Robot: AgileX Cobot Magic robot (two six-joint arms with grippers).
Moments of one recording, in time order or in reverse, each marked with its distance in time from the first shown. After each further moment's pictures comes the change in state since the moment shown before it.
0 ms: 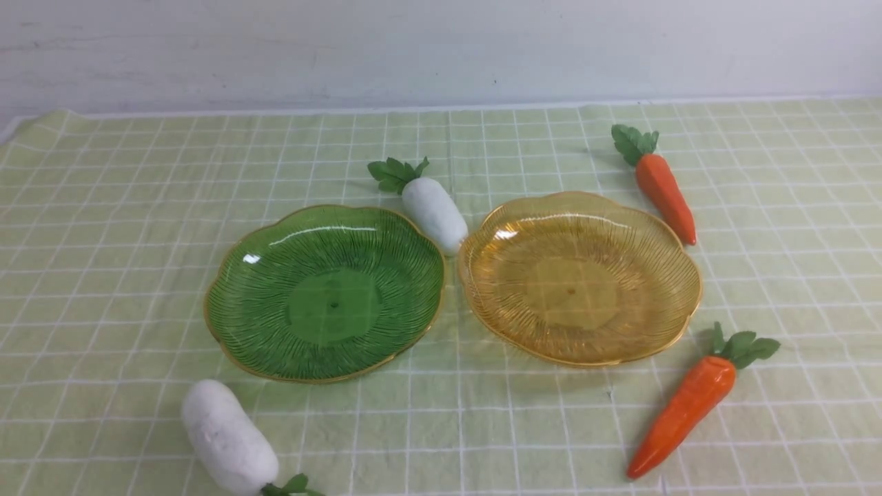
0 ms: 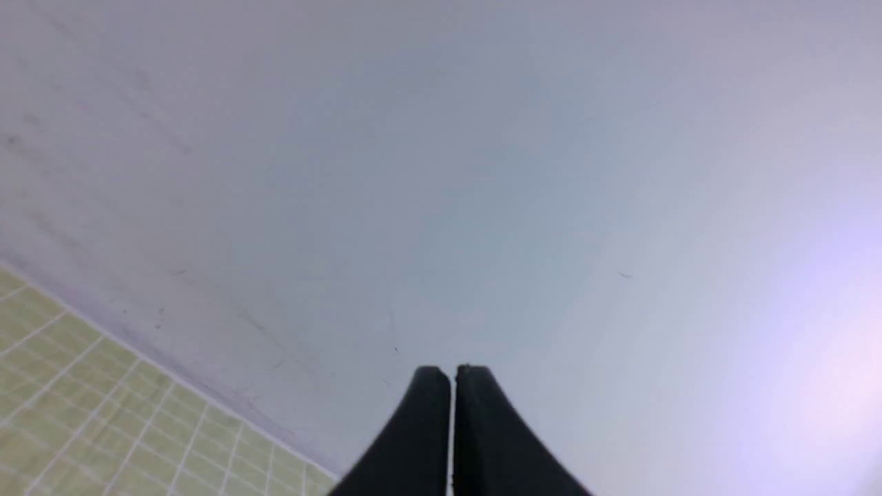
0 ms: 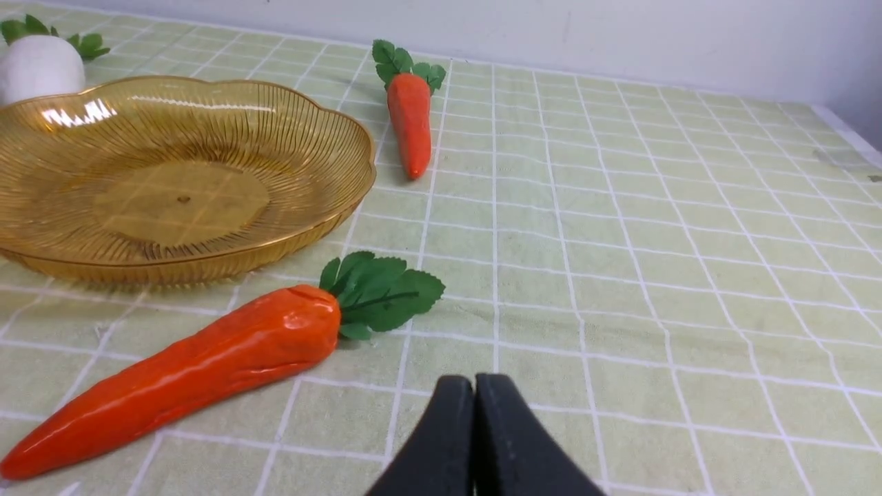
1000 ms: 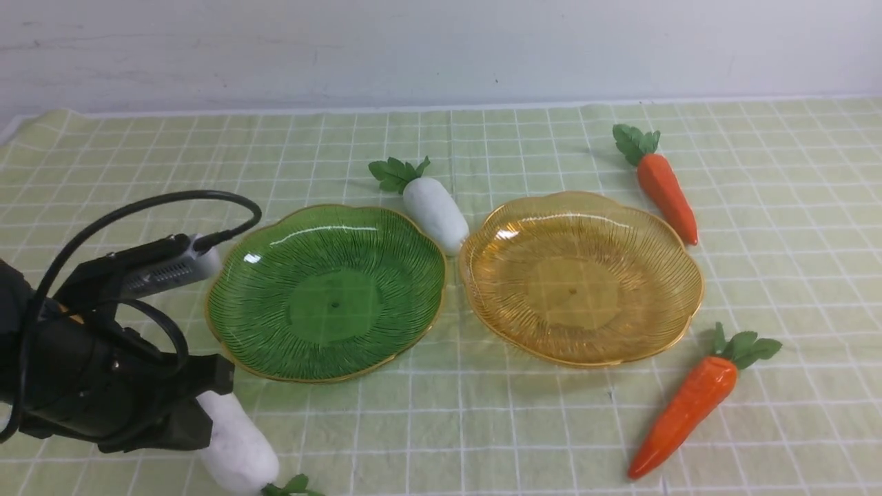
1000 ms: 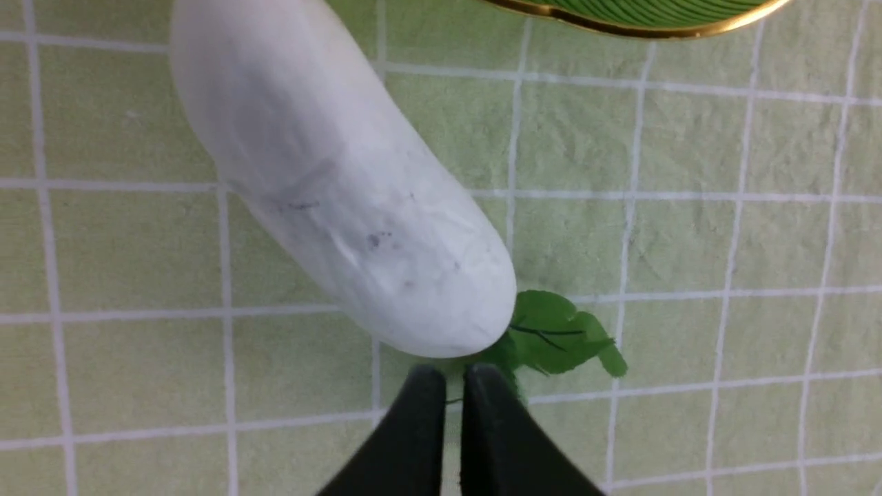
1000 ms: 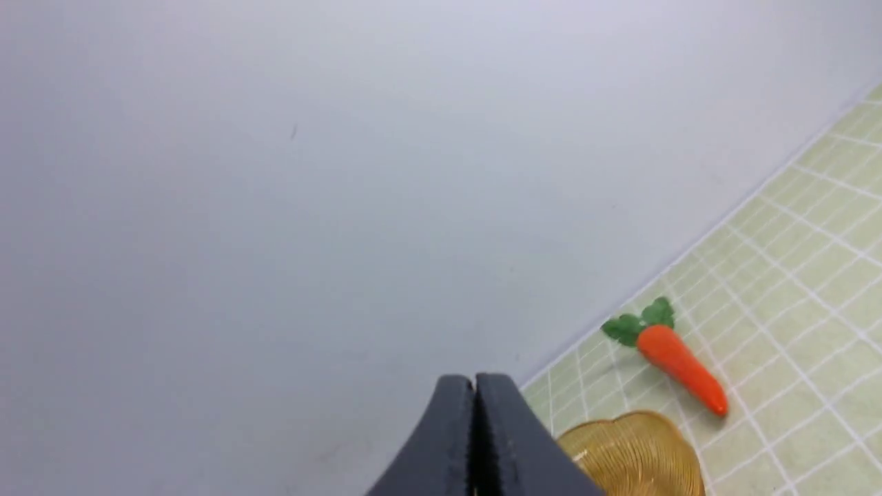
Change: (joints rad) right arm 0.002 0.051 -0.145 0.877 -0.244 0.042; left arm 0.000 1.248 -0.548 0.197 0.936 0.150
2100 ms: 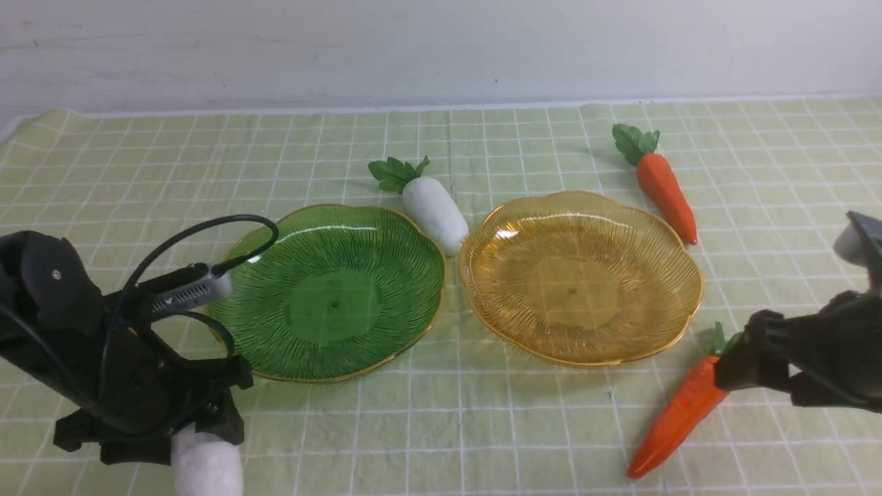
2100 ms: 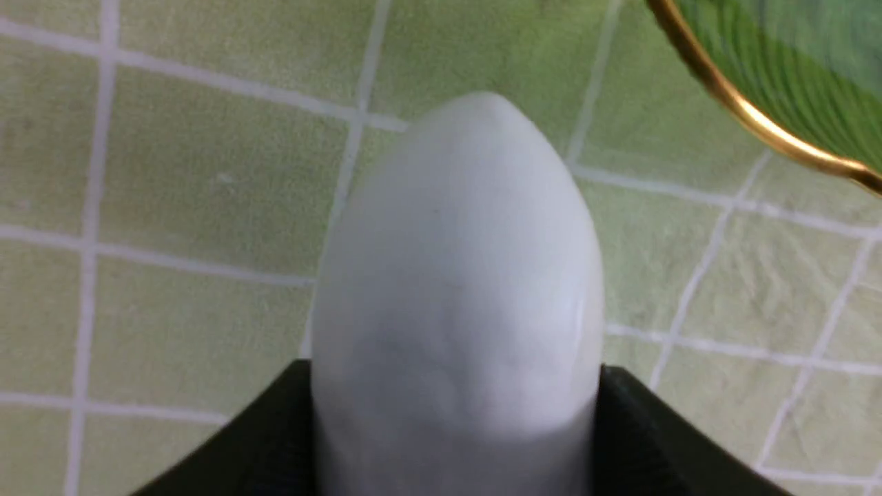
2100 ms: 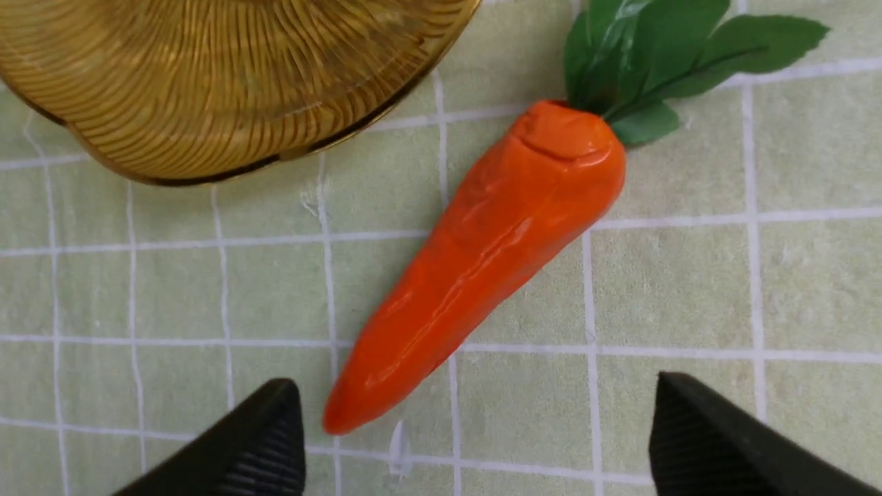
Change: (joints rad) right arm 0.044 1.354 -0.658 -0.399 0.652 -0.095; left arm 0.000 0.197 -0.012 0.060 -0.144 -0.179
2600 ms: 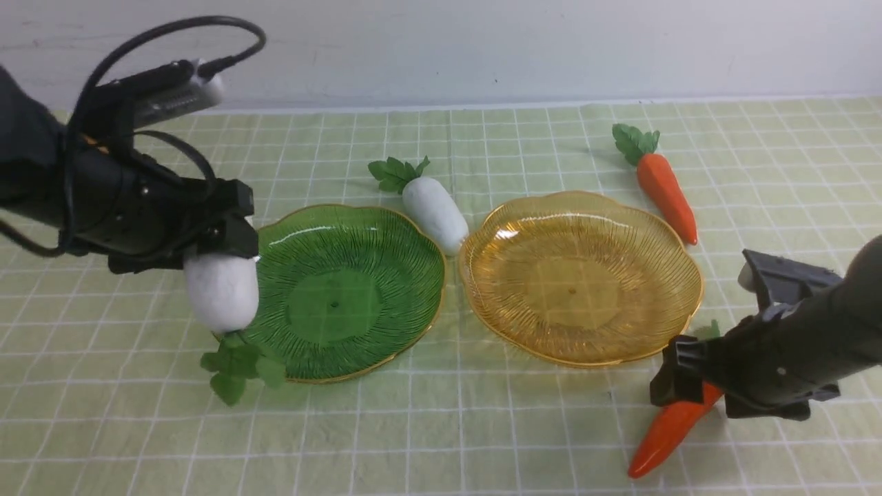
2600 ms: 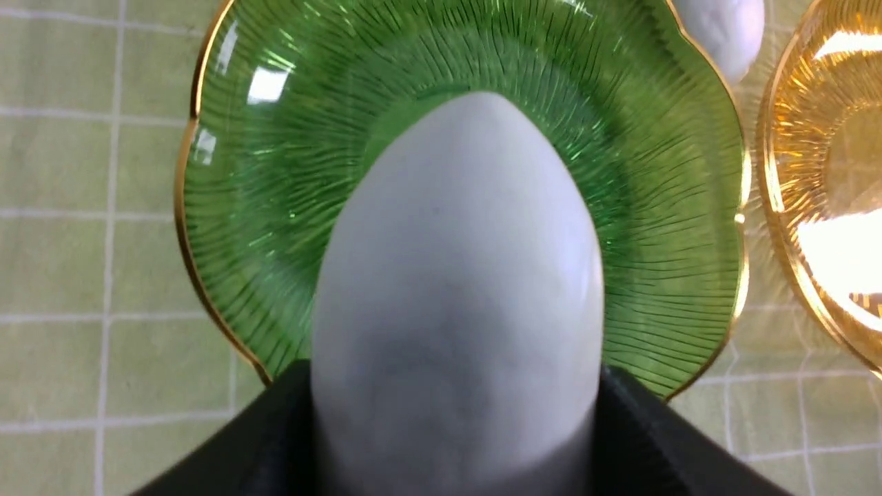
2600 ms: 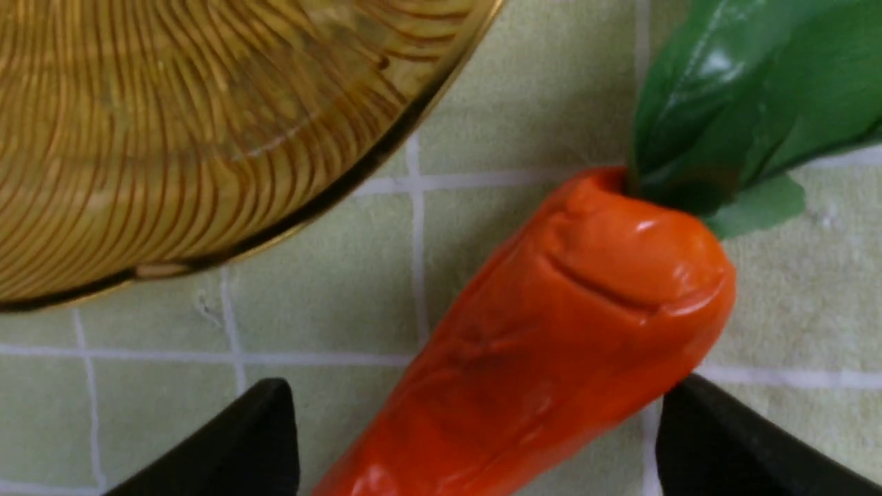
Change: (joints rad) right arm 0.124 0.305 -0.051 -0.007 -0.214 0.035; left arm -0.013 0.016 -0.371 -0.042 0.015 0.191
